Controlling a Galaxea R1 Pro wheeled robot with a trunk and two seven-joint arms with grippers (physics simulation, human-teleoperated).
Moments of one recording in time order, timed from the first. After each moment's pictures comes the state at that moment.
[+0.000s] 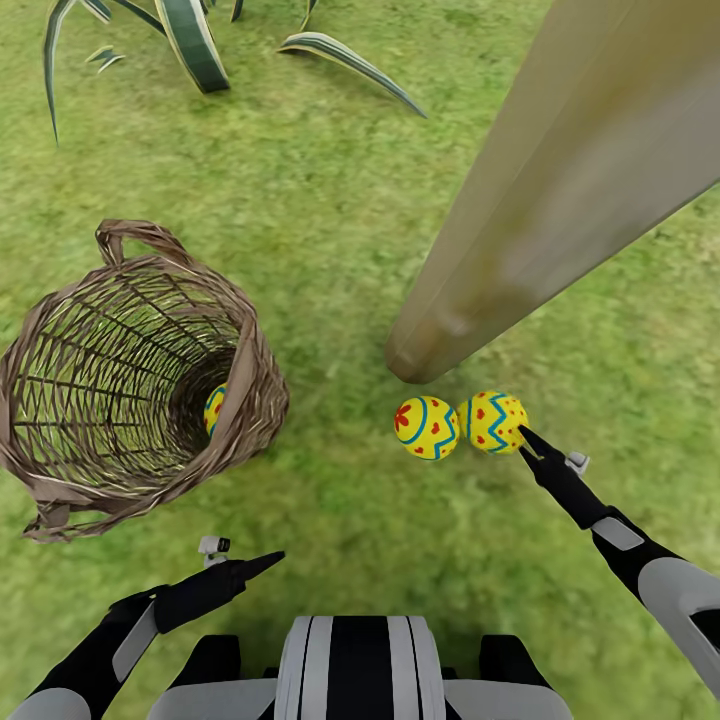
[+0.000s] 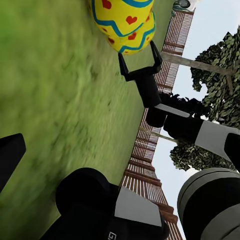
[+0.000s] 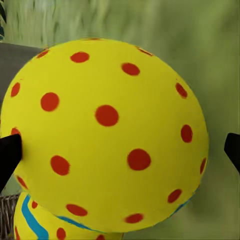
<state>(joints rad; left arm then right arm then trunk) -0.50 0.21 -0.05 -0.61 0.54 0.42 -1.41 -0.94 -0.34 0.25 -0.08 -1.33 0.17 1.09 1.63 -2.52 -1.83</state>
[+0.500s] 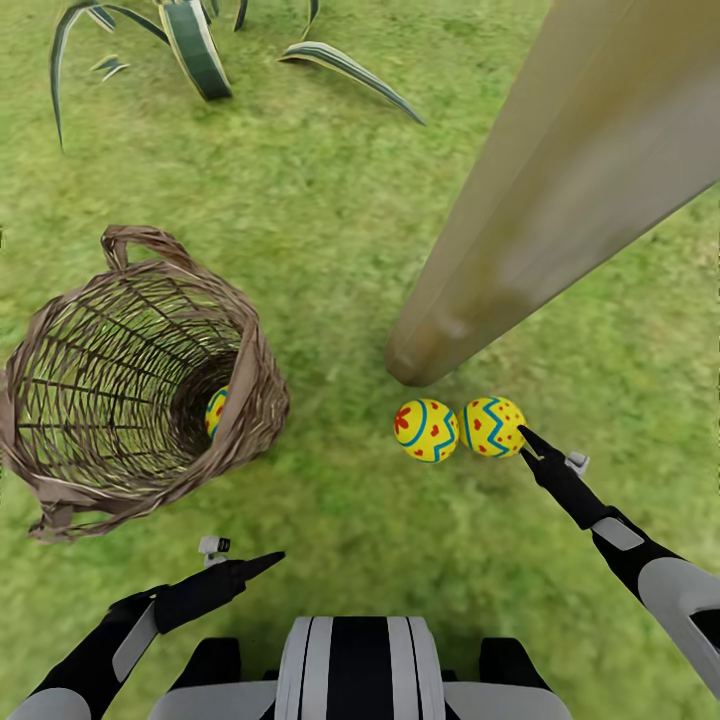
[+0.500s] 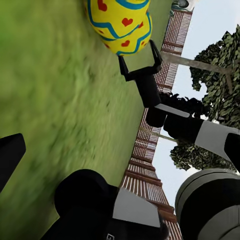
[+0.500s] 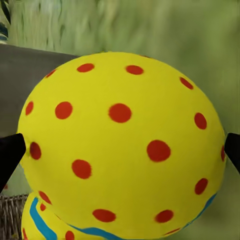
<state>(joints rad) -0.50 0.21 -0.05 -0.61 0.54 0.42 -1.41 -0.94 -0.34 0.25 -0.08 -1.33 0.17 1.09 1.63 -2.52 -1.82</state>
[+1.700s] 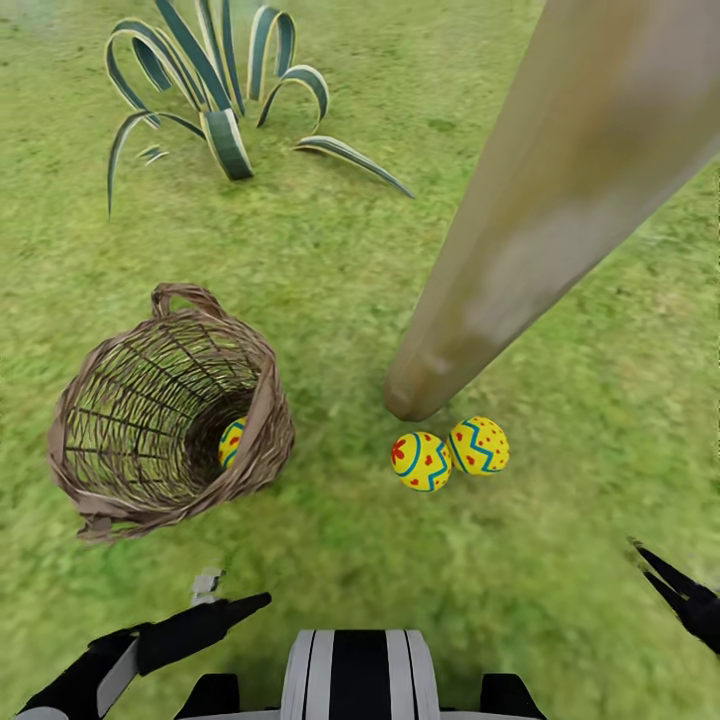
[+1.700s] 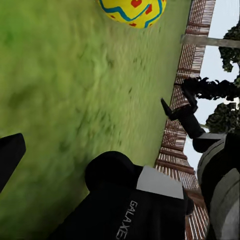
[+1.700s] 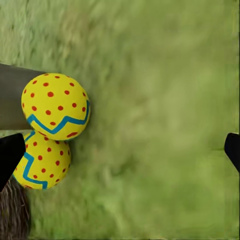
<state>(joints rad) -0.50 0.24 -0.04 -0.41 0.43 0.27 -1.41 -0.62 -0.61 0.25 0.08 -1.32 0.16 1.35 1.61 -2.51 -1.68</state>
